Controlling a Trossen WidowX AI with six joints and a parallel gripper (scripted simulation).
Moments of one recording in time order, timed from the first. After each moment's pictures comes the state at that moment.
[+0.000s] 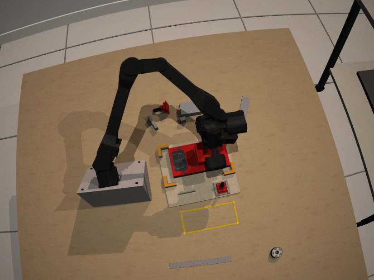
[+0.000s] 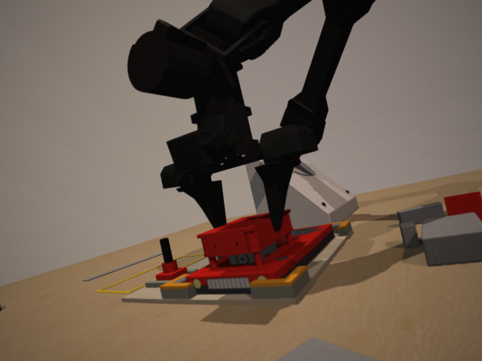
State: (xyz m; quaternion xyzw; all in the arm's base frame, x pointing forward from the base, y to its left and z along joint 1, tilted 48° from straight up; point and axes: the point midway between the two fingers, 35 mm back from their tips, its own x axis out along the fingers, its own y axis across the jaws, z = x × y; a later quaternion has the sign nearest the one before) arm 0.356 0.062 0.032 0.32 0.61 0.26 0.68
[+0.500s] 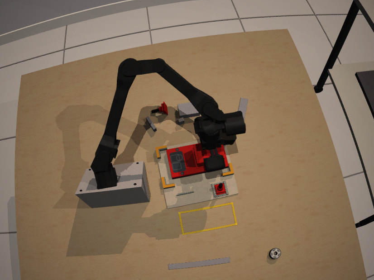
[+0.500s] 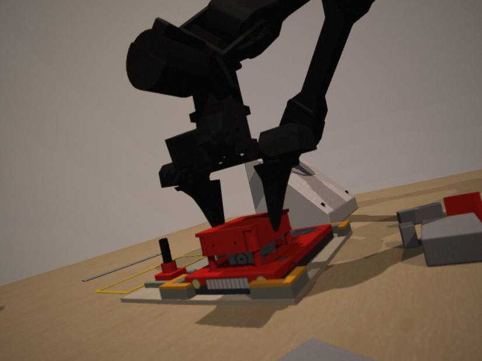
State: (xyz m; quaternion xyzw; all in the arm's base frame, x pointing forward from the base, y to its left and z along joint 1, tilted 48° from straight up) arm 0.357 0.061 0.033 0.32 0.61 0.26 0.68
